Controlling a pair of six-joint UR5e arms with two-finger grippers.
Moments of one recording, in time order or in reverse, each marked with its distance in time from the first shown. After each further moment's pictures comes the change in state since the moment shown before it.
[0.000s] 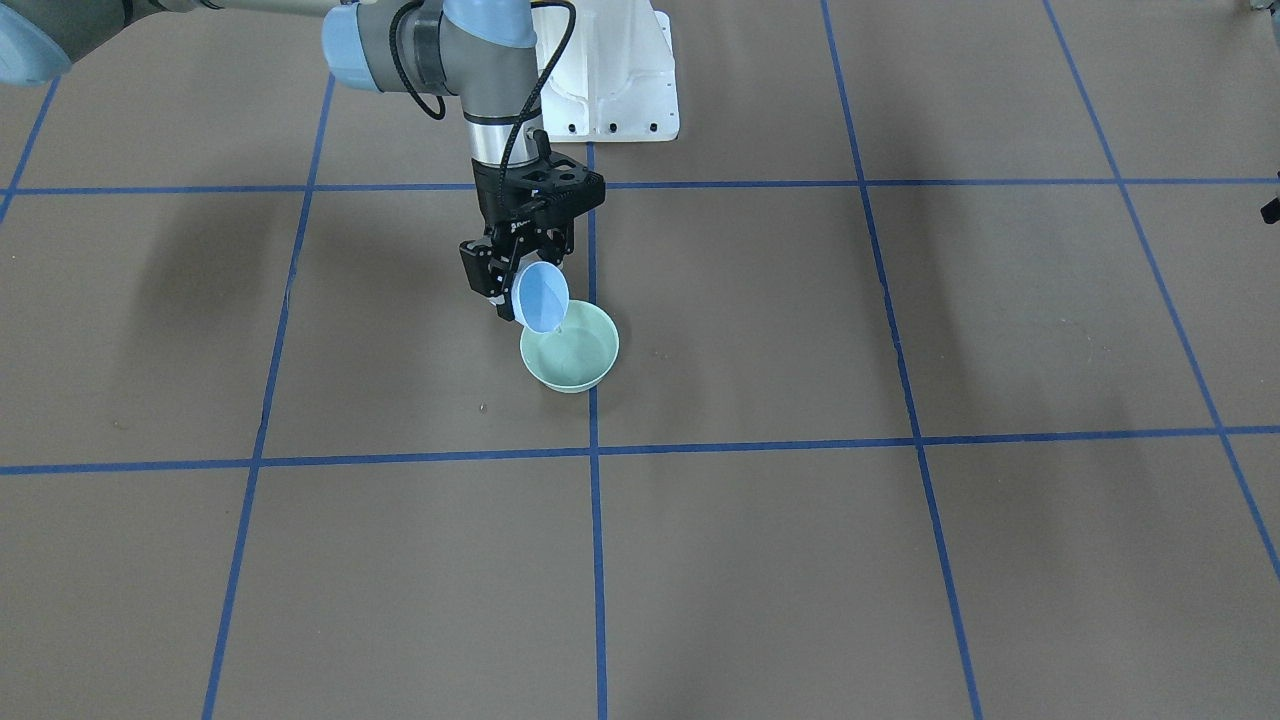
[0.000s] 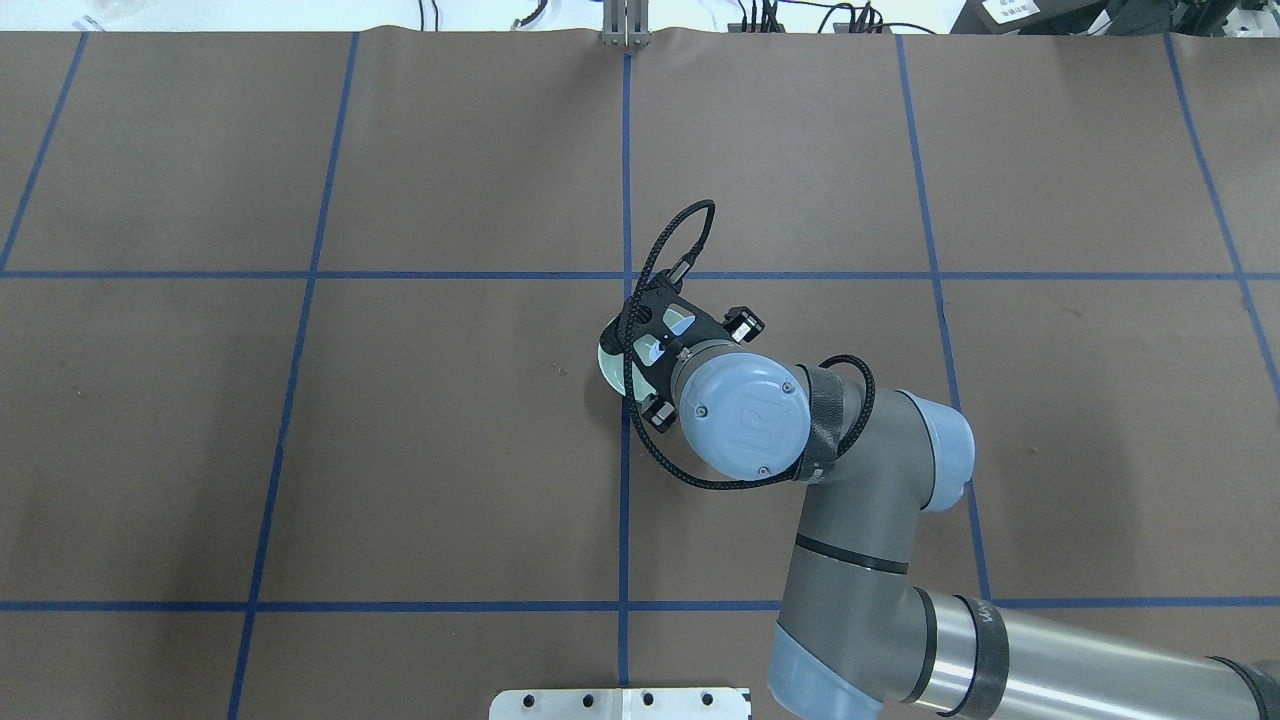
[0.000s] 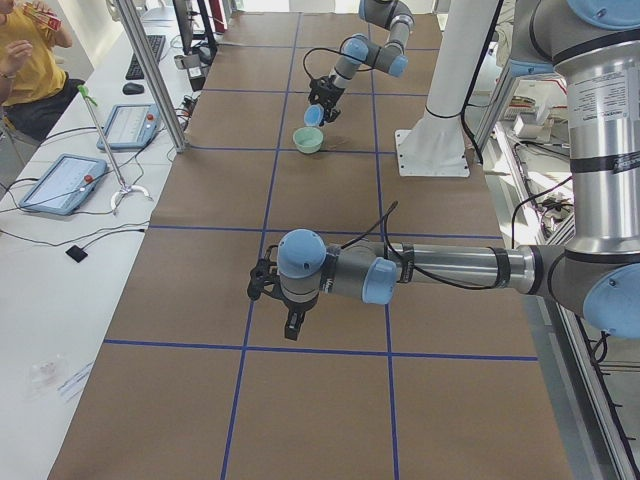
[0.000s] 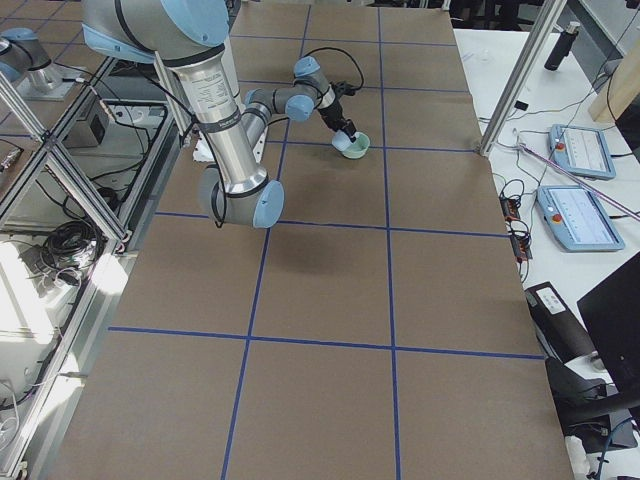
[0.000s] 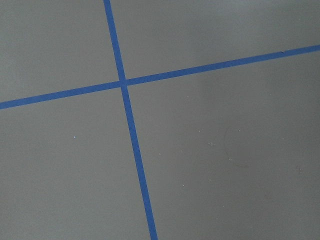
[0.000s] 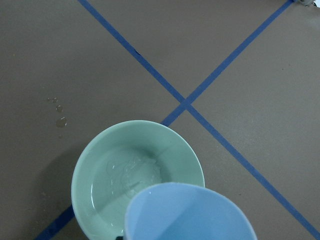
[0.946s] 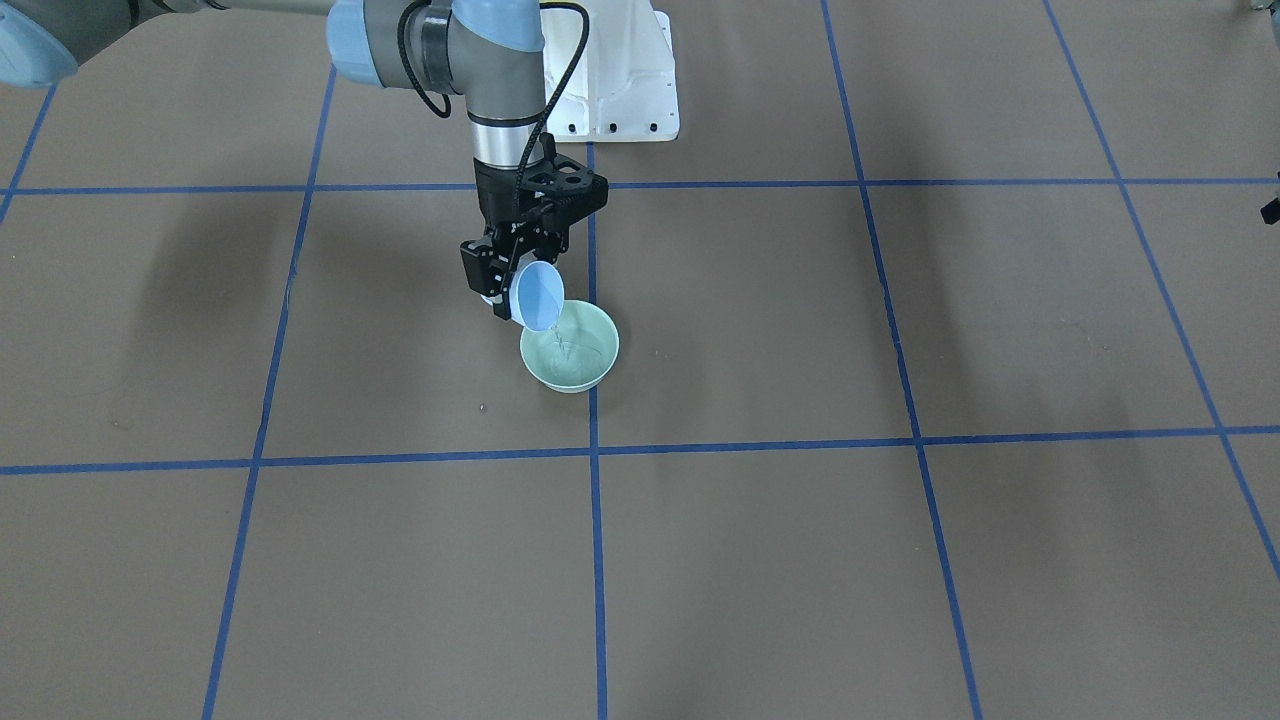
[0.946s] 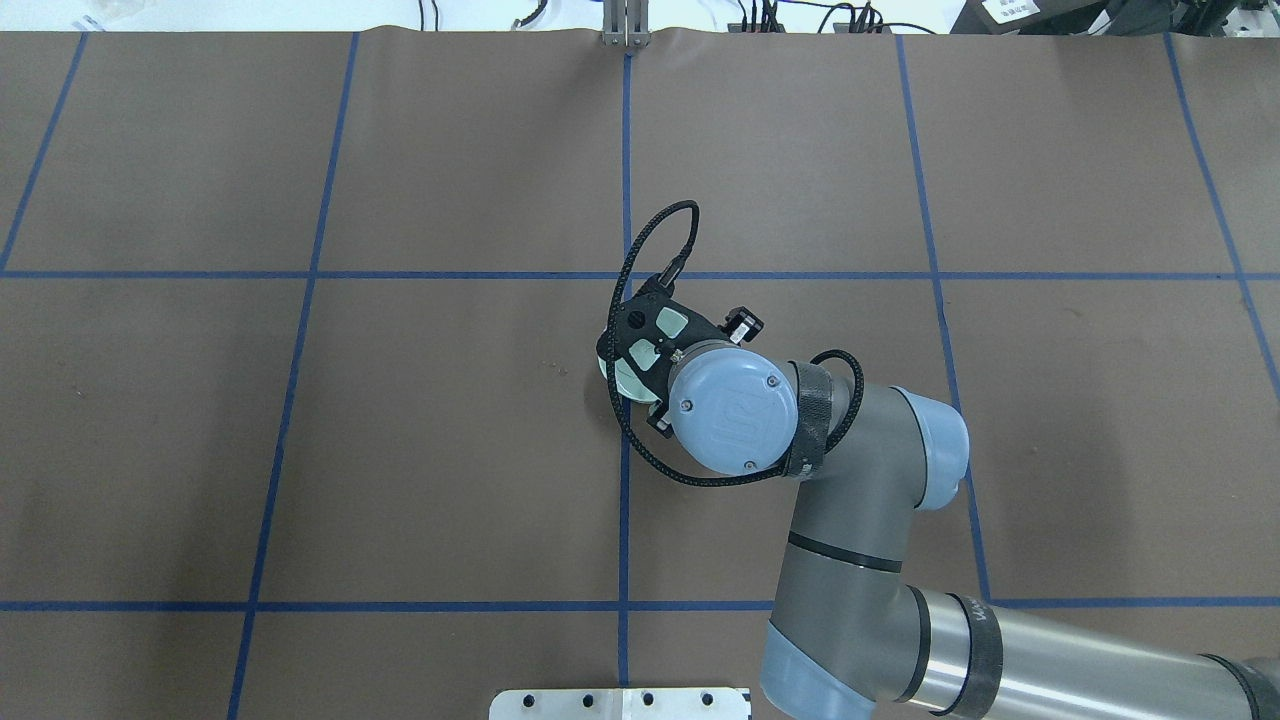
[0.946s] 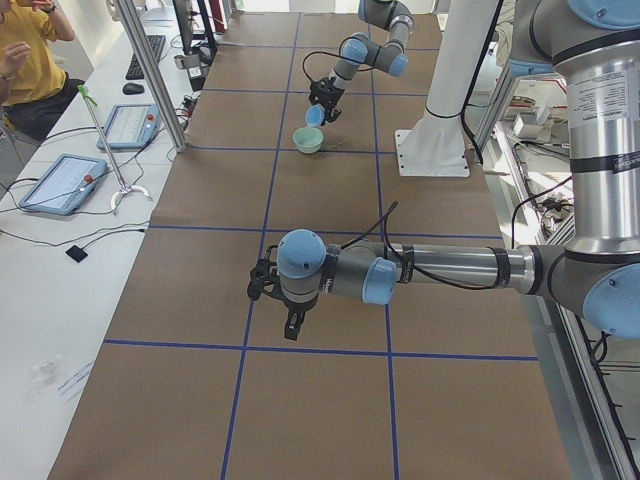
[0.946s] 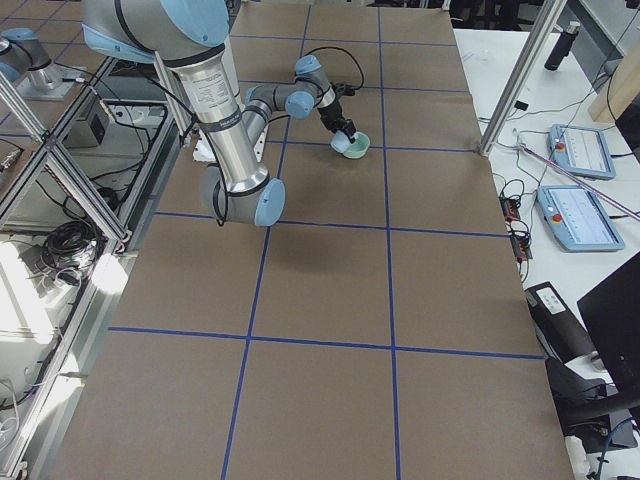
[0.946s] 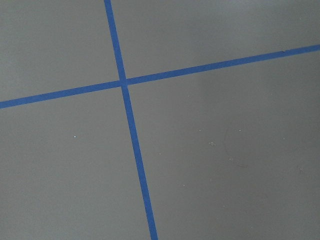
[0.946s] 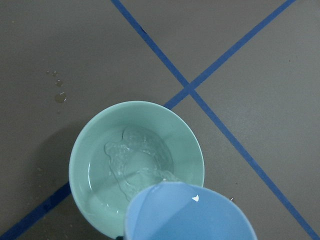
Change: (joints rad) left arm 0.000 0.000 0.001 -0.001 0.000 0.000; right arm 0.001 0.012 0.000 -0.055 0.014 -0.050
